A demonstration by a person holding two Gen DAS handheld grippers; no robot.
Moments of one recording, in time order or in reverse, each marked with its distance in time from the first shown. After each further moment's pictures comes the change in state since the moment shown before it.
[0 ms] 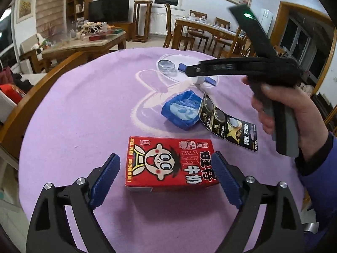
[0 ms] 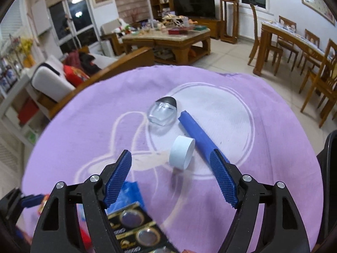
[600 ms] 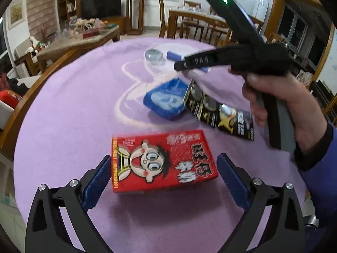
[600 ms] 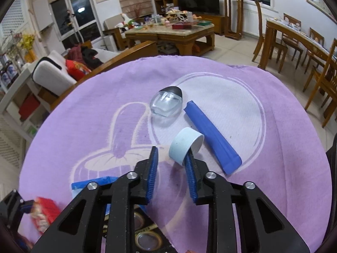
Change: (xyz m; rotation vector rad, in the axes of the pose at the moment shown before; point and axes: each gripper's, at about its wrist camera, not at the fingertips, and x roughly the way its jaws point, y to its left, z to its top) left arm 0.004 -0.016 -0.006 0.046 0.055 -0.006; right arm 0.009 -0.016 -0.012 0.005 0.014 0.079
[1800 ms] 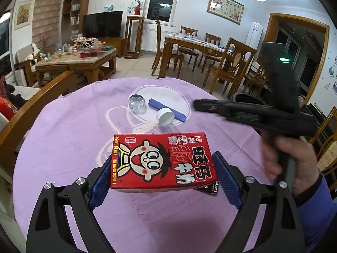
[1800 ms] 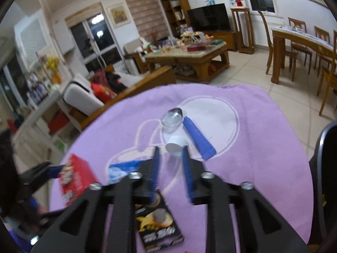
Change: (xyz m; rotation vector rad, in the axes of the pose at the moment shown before) left arm -0.020 -0.027 0.053 -0.051 -0.171 -0.063; right arm -0.104 -0.039 -0.020 0.008 -0.105 0.138
